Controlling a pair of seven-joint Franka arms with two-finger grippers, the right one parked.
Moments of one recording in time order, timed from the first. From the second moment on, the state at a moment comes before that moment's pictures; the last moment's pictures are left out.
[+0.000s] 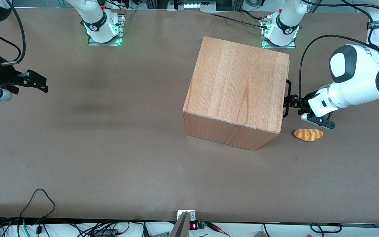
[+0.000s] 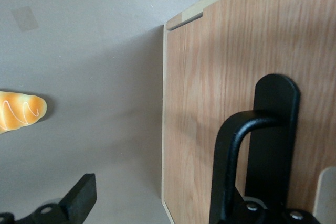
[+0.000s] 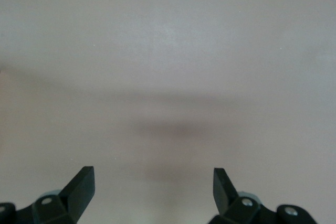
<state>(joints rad) -0.07 0.17 0.02 -1.99 -0.35 2.02 0.33</state>
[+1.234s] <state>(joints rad) 0.11 0.21 0.18 -1.95 -0.39 2.12 0.61</state>
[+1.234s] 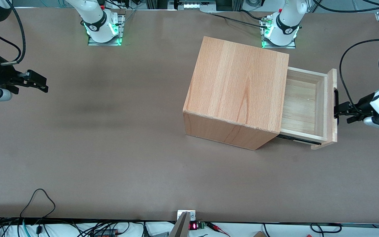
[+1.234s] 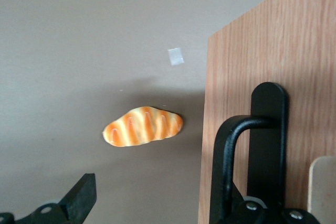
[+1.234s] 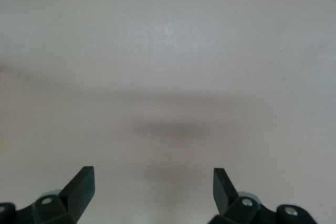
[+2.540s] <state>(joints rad) 0.14 0.24 0.23 -1.79 -0.31 2.04 0.60</state>
